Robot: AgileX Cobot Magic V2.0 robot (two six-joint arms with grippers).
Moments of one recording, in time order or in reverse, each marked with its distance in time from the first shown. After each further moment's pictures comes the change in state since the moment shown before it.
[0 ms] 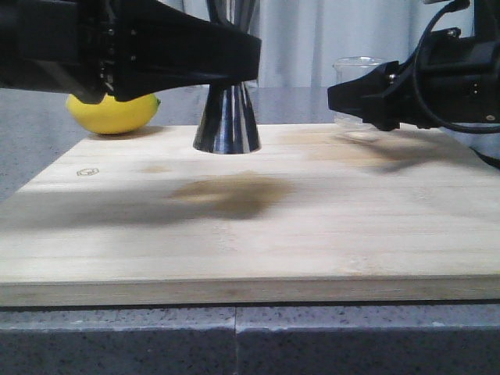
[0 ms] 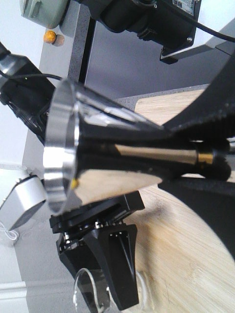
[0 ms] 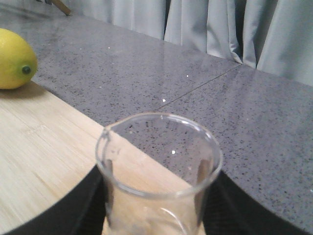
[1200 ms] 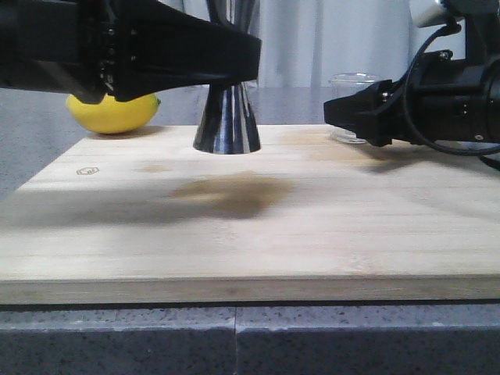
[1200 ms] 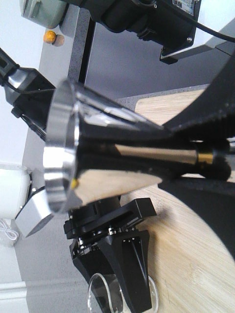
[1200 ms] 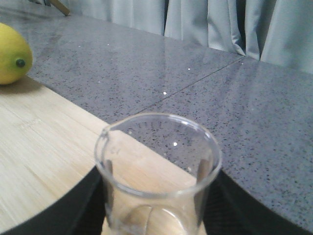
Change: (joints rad) left arm 0.000 0.000 0.000 0.000 0.000 0.000; right arm 0.000 0.070 0.000 0.024 -0.060 -0.018
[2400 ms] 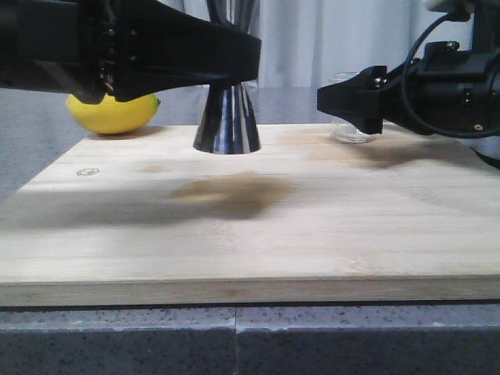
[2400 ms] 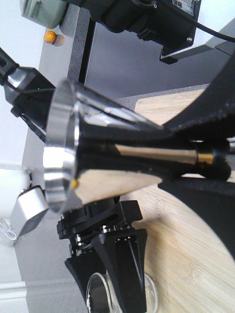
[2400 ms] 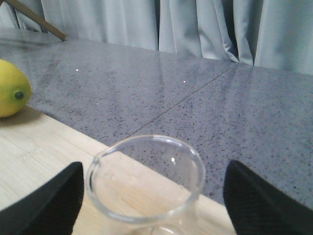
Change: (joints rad) left arm 0.000 0.000 0.000 0.000 0.000 0.000; right arm 0.000 -0.013 0.000 0.033 -0.034 0.086
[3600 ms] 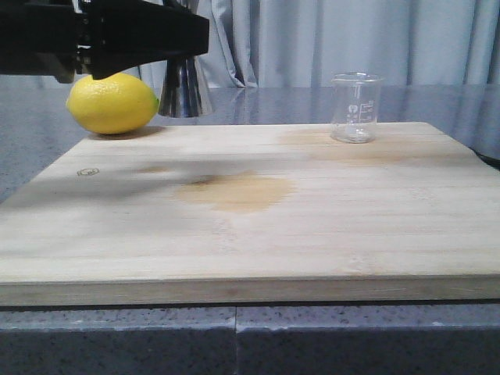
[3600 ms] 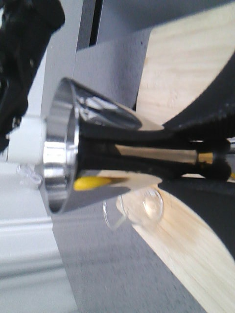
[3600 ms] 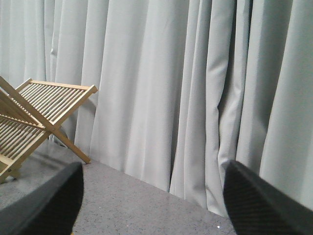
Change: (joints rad) left arm 0.131 0.016 -0.002 -0.092 0.000 0.124; right arm 0.000 -0.396 0.003 -0.001 -0.072 0.062
